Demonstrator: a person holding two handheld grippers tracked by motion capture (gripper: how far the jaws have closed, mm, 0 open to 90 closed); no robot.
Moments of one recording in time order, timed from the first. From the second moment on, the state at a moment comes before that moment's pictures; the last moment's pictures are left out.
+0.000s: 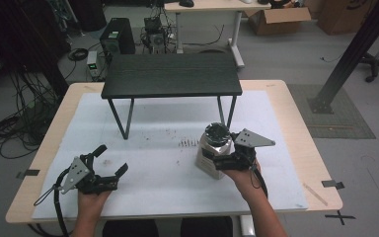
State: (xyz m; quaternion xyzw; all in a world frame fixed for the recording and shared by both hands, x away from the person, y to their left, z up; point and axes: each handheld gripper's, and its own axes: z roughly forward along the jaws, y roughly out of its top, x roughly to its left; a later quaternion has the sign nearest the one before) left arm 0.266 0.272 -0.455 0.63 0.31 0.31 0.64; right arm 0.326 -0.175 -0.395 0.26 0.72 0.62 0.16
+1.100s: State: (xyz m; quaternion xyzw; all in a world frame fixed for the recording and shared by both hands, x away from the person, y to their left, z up) left arm 0.266 0.272 -0.454 0.63 0.31 0.31 0.64; right arm 0.321 -0.172 -0.392 0.25 0.73 0.60 0.20
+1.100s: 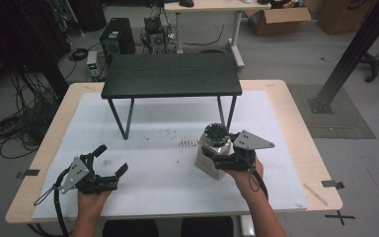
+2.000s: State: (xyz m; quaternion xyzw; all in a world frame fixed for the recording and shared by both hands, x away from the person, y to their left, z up) left arm 0.267 0.272 -0.454 0.63 0.31 0.31 0.64; right arm 0.320 -0.176 -0.348 0.23 0.73 0.61 0.19
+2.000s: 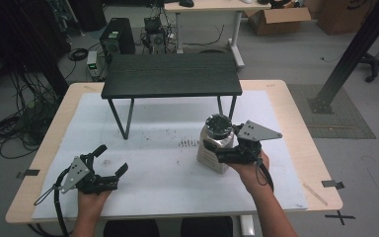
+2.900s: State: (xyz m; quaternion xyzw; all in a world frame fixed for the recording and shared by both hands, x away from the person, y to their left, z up) left arm 0.267 0.272 -0.454 0.63 0.32 0.31 0.64; right arm 0.332 -0.173 -0.268 0.22 0.73 0.62 0.18
